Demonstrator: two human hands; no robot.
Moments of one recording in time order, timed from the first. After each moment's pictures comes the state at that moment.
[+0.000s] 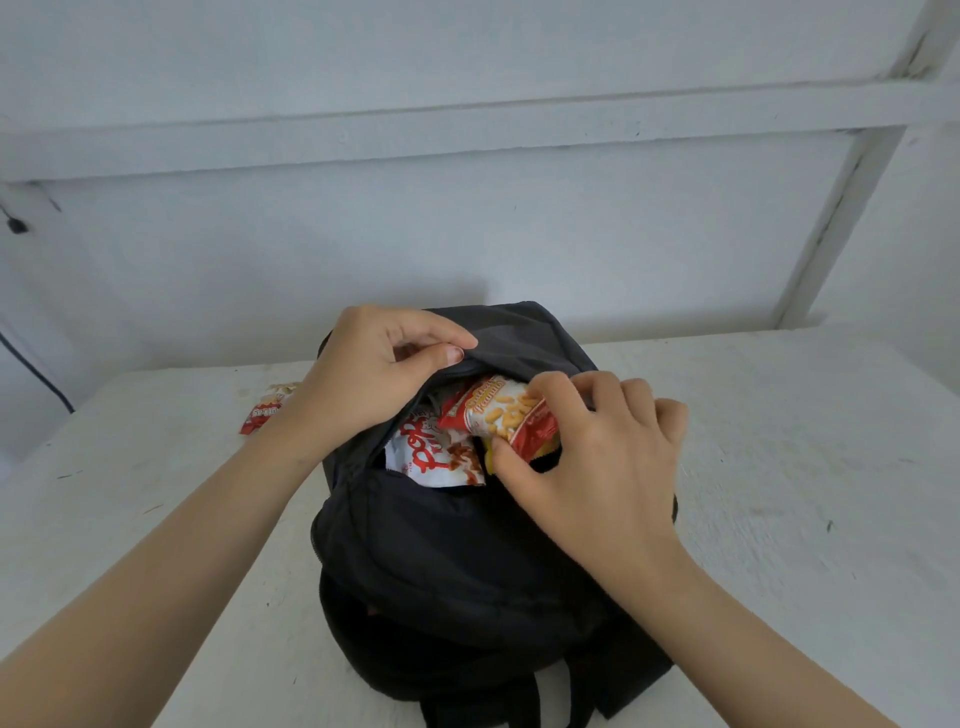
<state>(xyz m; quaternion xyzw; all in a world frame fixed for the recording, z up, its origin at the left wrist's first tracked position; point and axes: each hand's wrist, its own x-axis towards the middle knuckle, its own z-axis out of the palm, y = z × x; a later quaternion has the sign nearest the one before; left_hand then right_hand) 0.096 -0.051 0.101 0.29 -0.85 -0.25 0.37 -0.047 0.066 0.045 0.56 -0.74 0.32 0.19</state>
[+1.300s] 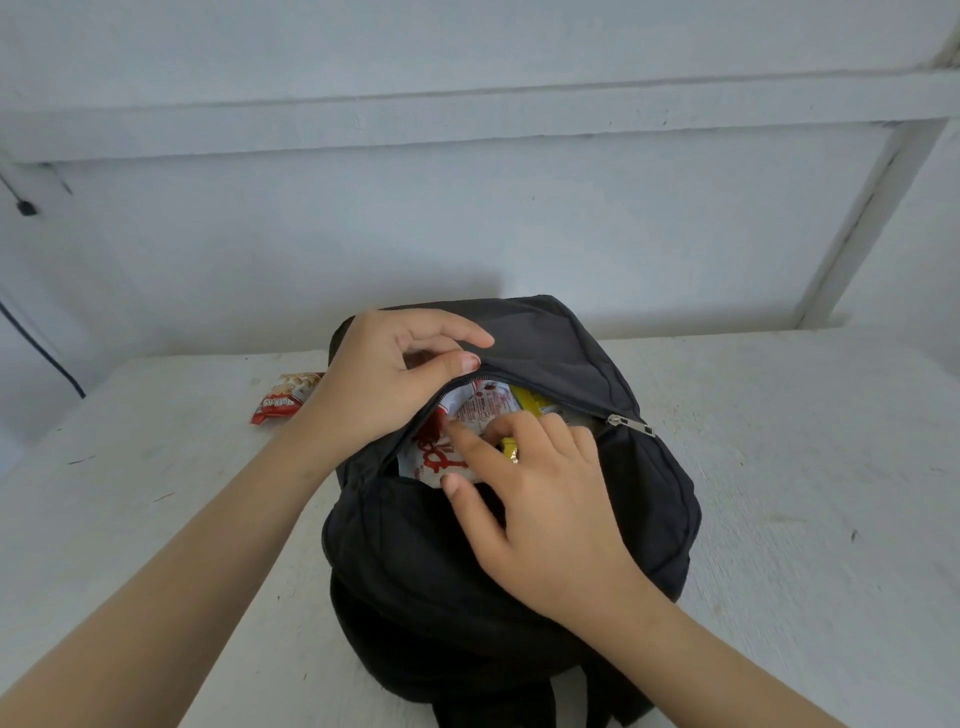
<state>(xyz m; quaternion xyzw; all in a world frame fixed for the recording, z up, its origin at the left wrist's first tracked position) 0.103 -0.048 0.095 0.30 -0.83 -0.28 0.37 -0.012 0.063 0.031 0.68 -0.65 0.32 0.09</state>
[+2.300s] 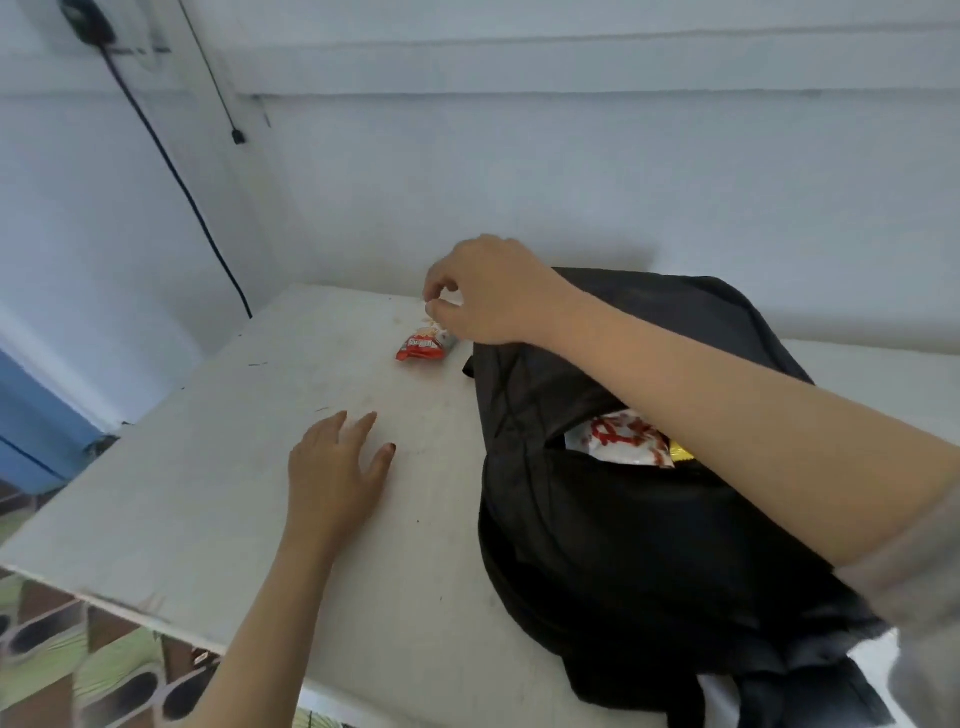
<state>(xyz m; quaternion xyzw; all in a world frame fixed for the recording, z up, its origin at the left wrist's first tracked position) 0.282 -0.048 -0.067 0.70 -0.68 -0.04 0.19 0.084 -0.103 0.104 0.86 -0.50 0.13 0.00</state>
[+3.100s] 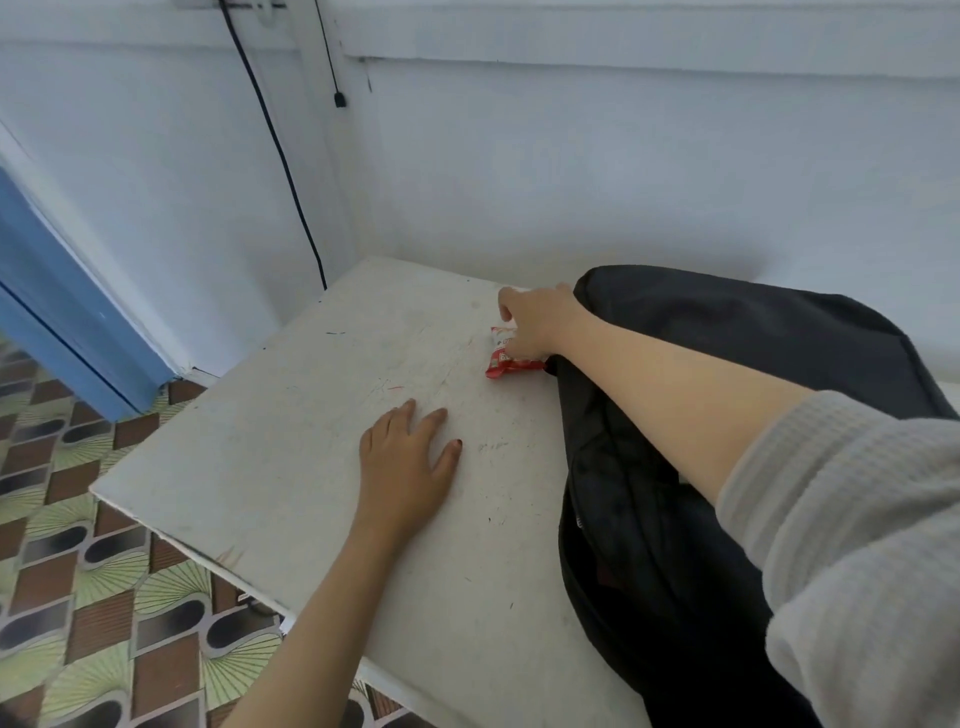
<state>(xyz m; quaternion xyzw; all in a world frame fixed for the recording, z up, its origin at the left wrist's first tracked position) 0.300 -0.053 -0.090 0.71 -0.67 -0.06 0.21 0.133 -0.202 0.012 0.85 -0.52 -0.07 -0.01</state>
